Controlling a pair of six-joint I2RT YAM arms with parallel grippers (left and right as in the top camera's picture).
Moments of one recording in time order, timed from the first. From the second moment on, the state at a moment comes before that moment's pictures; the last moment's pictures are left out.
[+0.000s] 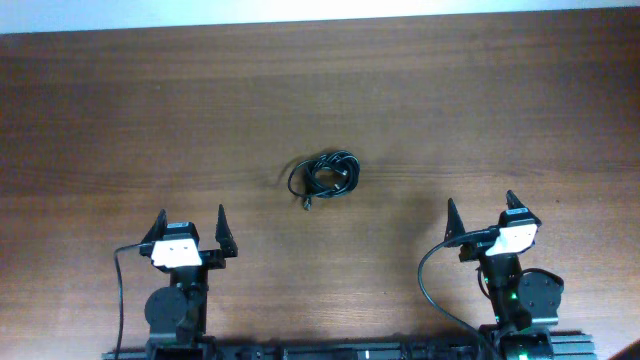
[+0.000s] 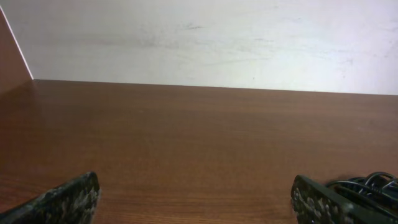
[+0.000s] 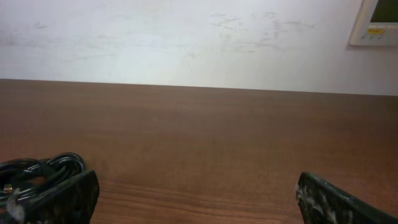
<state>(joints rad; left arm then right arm) -0.03 0.01 0.01 -0.08 -0.09 -0.02 -0.01 0.01 0.01 -0.06 -0.11 0.00</state>
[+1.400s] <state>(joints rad) -0.03 1.07 1.04 -0.65 0.36 -0.02 -0.01 0.02 0.01 -0.06 -0.11 0.00</state>
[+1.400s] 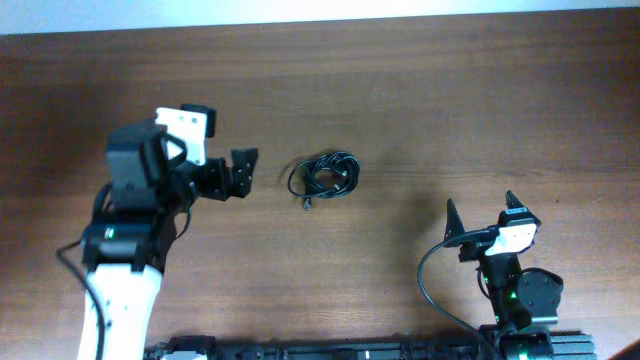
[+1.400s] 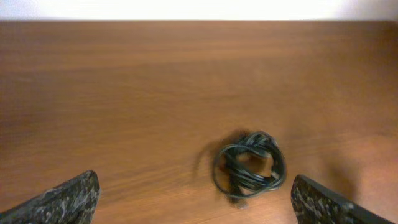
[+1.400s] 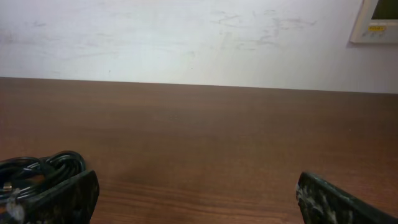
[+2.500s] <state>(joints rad) -0.42 1.84 1.06 -0.38 0.21 -0.49 -0.01 0.02 0.01 -0.06 -0.11 0.00</state>
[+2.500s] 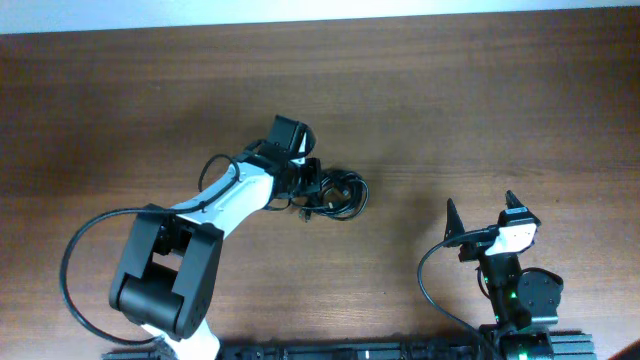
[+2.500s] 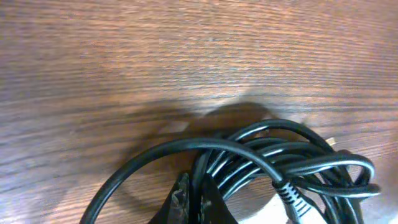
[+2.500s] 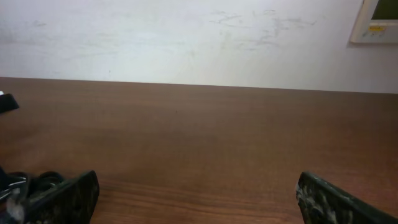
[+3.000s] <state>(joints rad) -0.29 1.54 1.09 -0.69 -0.05 -0.76 -0.01 0.02 0.01 -0.06 -0.11 0.00</state>
